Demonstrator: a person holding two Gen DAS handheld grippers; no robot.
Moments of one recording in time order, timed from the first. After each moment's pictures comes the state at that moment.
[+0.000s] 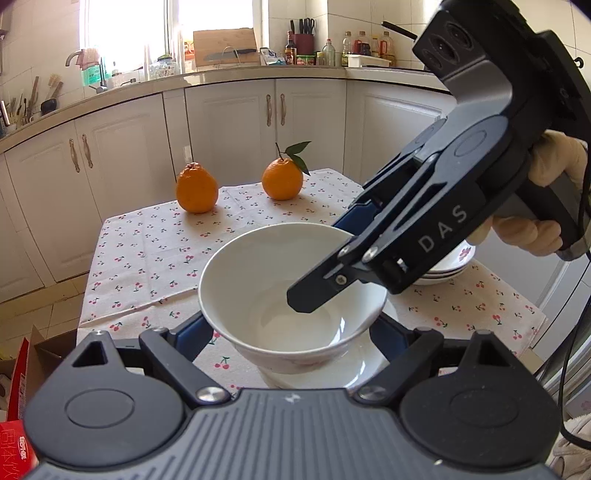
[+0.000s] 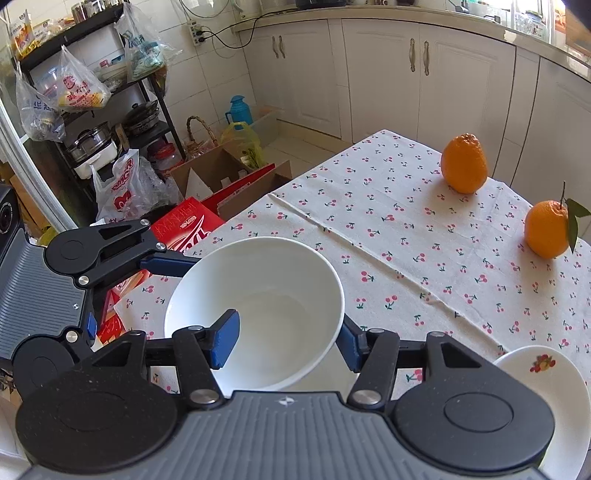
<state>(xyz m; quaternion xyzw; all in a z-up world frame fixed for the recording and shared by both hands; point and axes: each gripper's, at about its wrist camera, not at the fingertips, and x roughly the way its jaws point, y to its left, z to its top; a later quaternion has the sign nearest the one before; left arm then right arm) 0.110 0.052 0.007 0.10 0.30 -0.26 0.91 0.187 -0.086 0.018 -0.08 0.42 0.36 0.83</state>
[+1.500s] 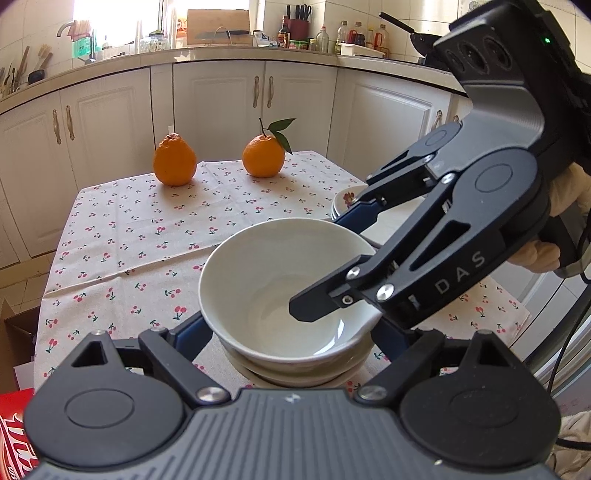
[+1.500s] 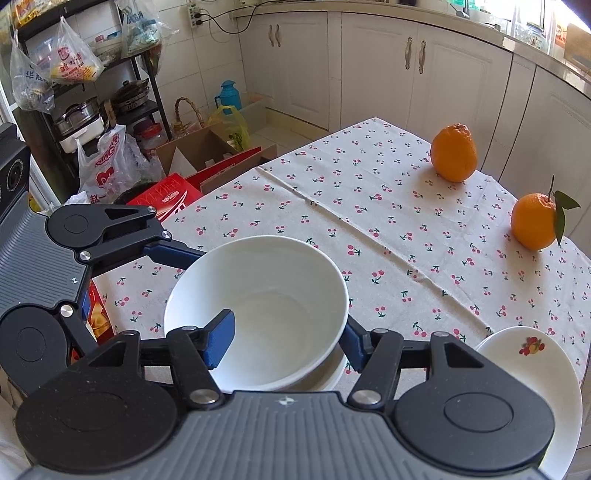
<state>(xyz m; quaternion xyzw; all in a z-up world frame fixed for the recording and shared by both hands) 0.115 0.048 -0.013 0.07 0.33 -0.28 0.90 0.171 -0.086 -0.005 -0.13 0.42 0.34 0.83</state>
